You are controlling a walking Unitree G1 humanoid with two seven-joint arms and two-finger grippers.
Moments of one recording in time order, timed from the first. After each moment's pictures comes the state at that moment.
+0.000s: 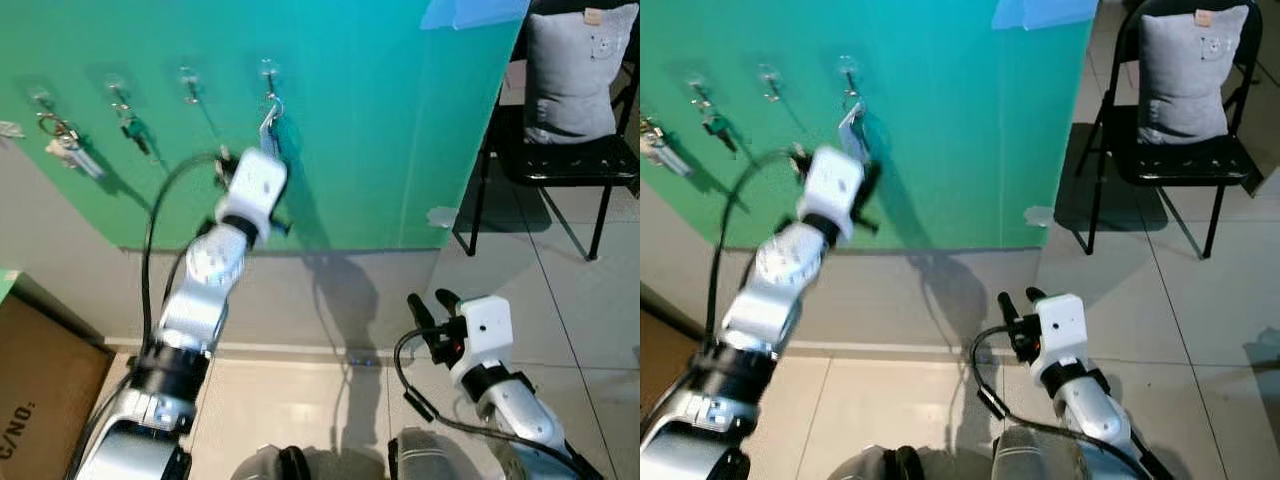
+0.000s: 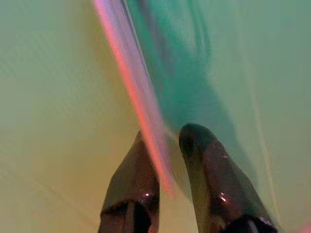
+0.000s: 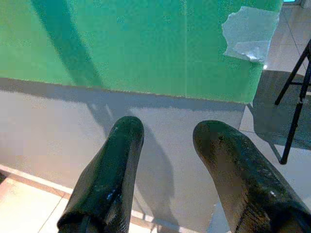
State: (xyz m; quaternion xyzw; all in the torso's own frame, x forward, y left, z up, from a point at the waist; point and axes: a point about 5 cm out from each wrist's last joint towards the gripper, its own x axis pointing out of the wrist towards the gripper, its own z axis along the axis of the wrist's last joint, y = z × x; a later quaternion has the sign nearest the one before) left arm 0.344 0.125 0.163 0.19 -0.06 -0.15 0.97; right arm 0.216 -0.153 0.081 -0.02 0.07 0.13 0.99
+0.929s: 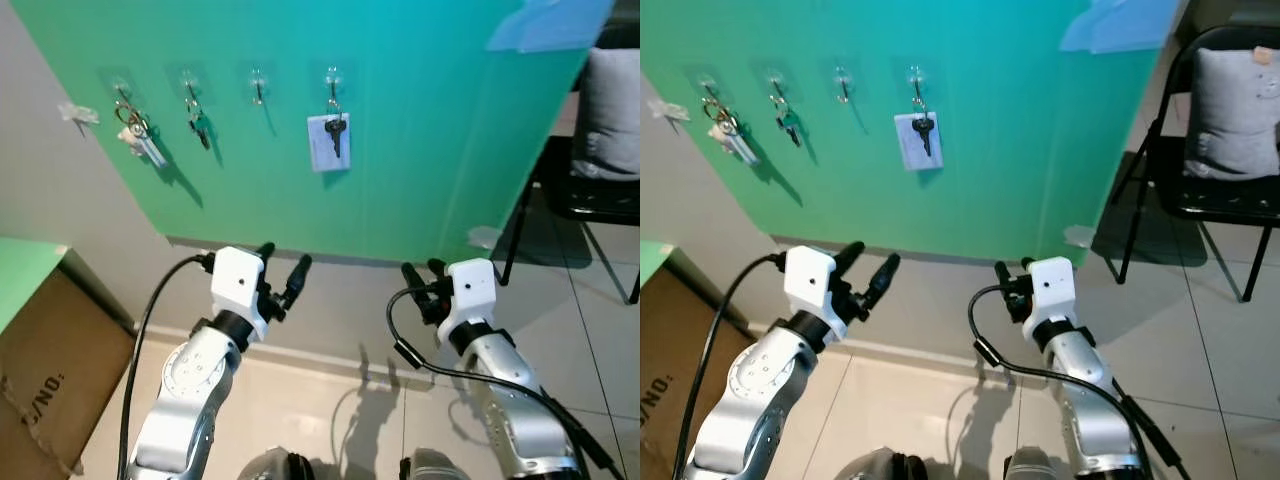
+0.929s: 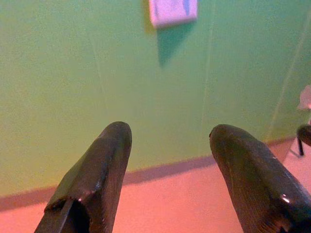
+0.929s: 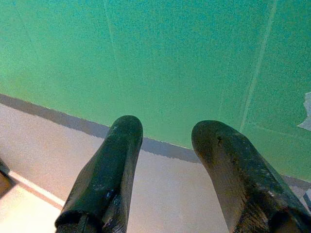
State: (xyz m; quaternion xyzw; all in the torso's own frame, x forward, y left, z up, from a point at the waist) left arm 0.252 0.124 0.117 0.00 -0.01 -0.20 0.98; right arm 0.263 -0.150 0.082 -0.02 0.05 0.13 0.99
